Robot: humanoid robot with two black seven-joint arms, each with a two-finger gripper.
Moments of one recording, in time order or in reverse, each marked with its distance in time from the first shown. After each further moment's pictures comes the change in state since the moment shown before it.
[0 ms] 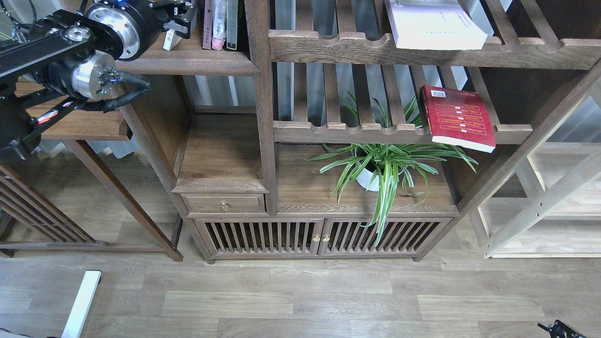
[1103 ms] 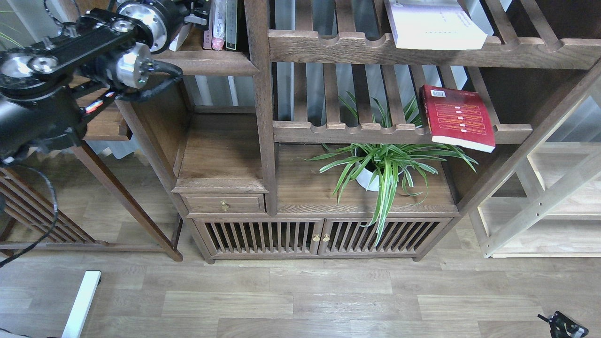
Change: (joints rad) left arm -0.003 -0.139 -0.033 0.202 0.014 0.000 -0.006; right arm 0.025 0.001 0.000 -0.009 -0.001 0.000 0.000
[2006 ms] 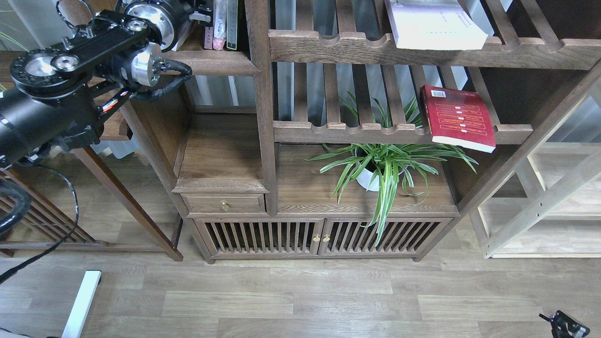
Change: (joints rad) left arm 0.001 -0.132 -0.029 0.169 0.024 0.000 -0.041; right arm 0.002 -0.007 0.000 0.000 -0.001 0.000 0.000
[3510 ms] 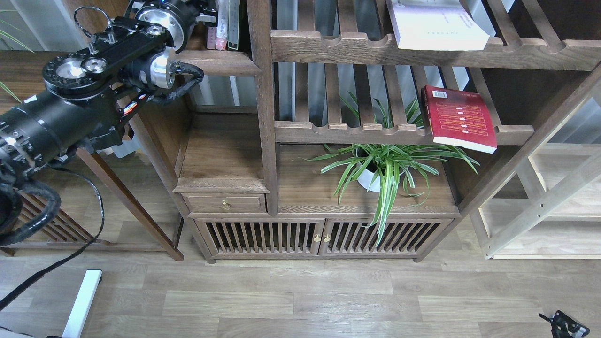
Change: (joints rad) left arm 0.001 -0.113 -0.012 0.167 0.002 0.000 -0.061; right arm 0.000 0.000 0.000 0.000 0.000 0.000 0.000
